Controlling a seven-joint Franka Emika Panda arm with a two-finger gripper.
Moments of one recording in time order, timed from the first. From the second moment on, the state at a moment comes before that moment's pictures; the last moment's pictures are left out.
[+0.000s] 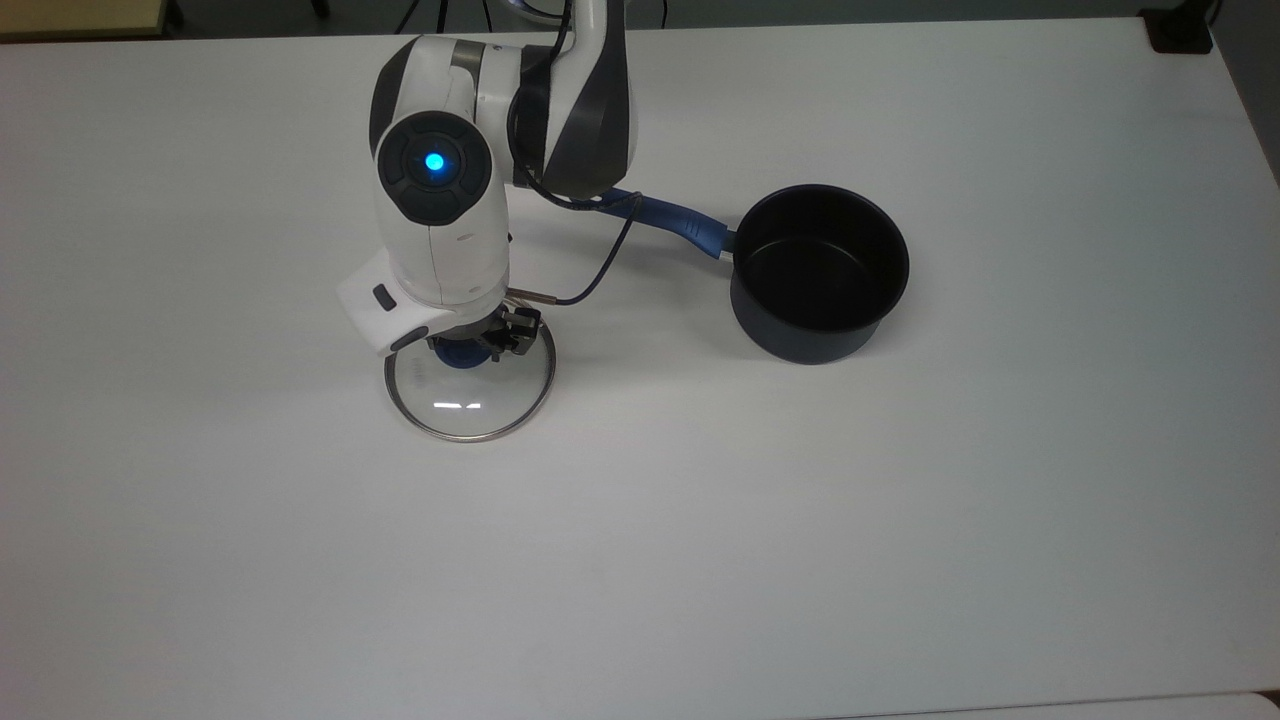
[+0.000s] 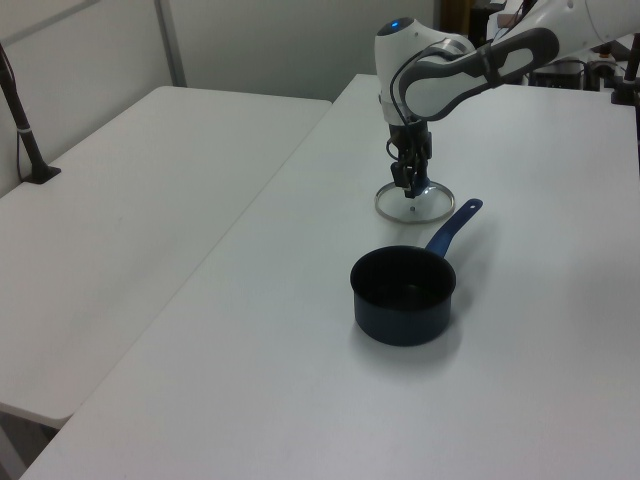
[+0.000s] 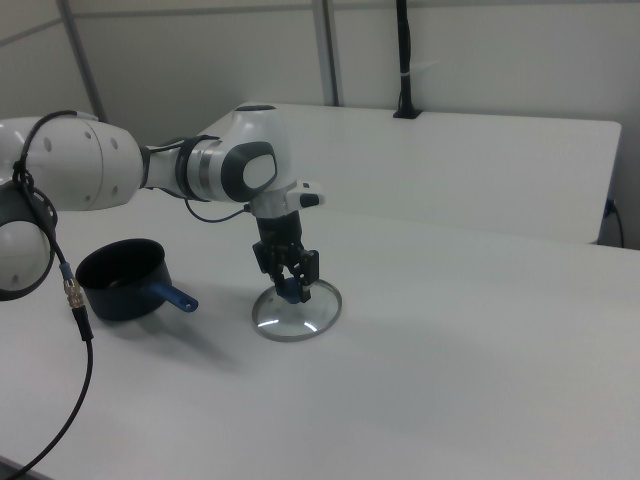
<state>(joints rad) 0.12 0.58 -0.19 -1.48 -0.03 1.95 0.08</state>
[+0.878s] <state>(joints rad) 0.11 0.48 -0.20 -1.43 0.00 1.81 0.04</state>
